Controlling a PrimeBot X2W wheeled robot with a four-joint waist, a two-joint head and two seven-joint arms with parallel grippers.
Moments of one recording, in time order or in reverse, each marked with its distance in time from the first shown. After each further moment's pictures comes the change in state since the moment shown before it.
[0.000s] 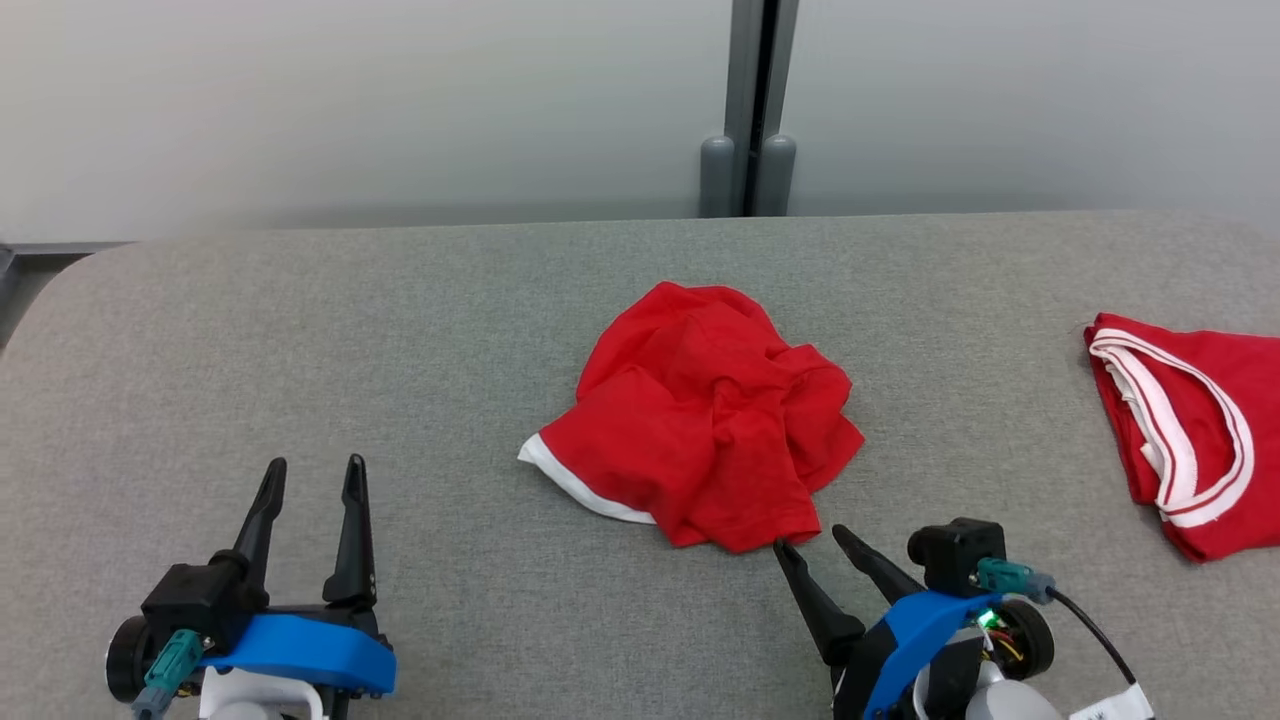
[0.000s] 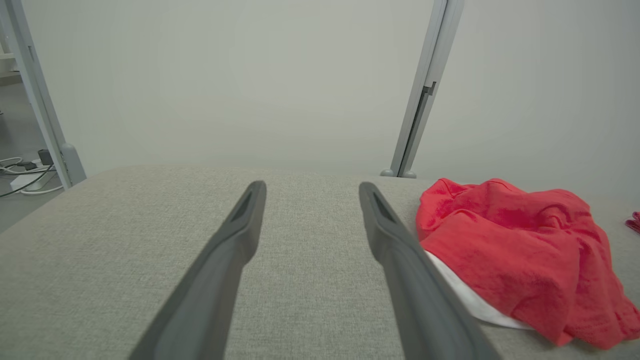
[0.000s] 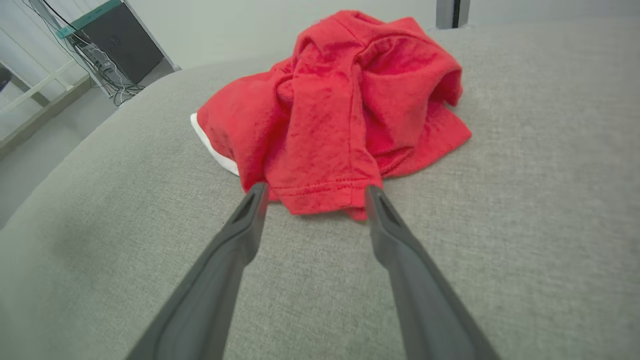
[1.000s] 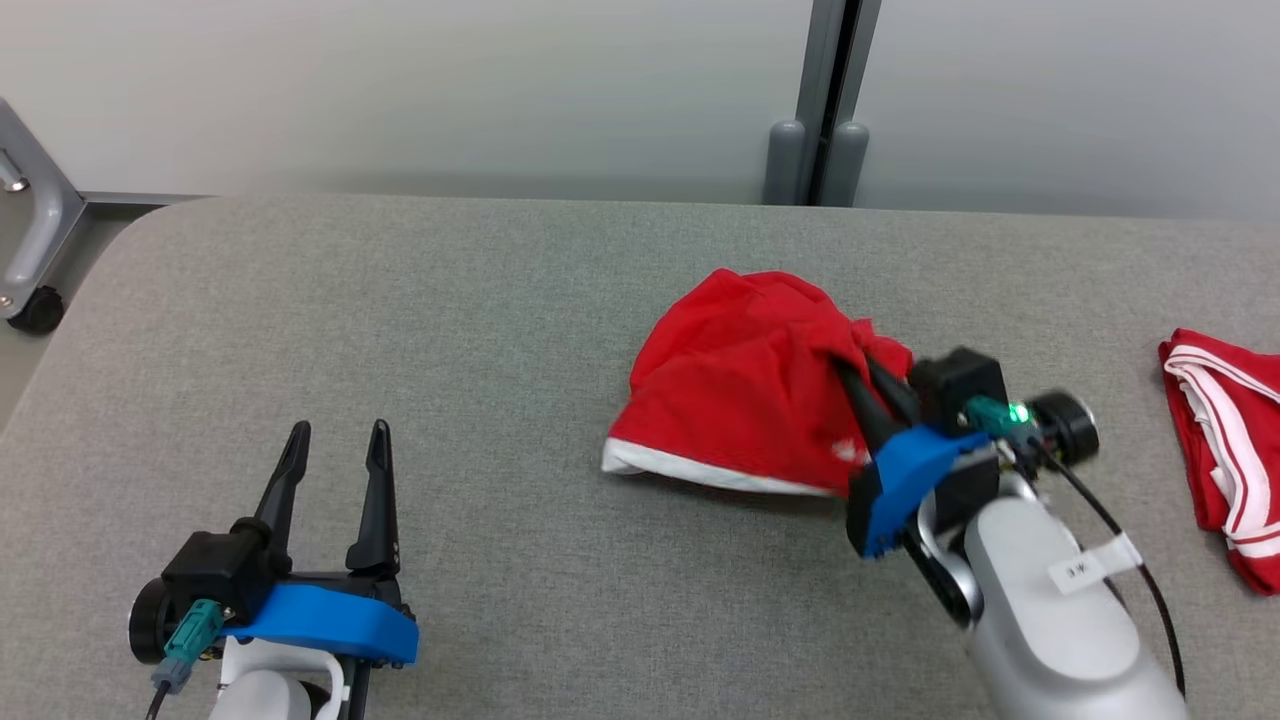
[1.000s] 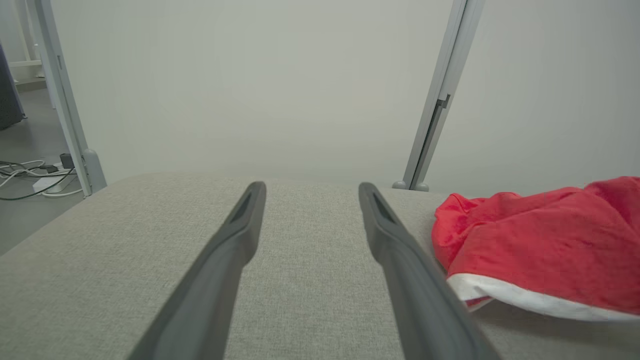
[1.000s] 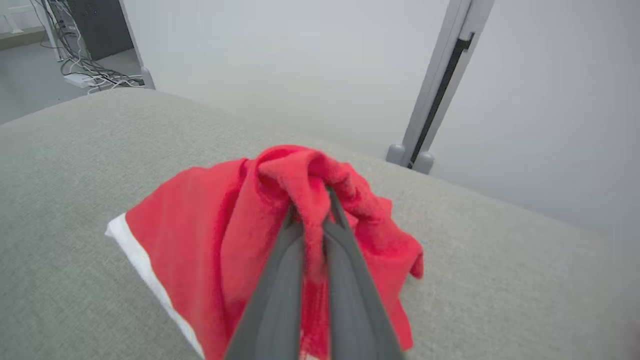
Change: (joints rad) left arm -0.053 -0.019 -0.034 -0.006 0.001 -0.006 0.000; right arm -0.328 -0.001 -0.083 0.239 -0.305 0.000 -0.116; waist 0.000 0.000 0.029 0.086
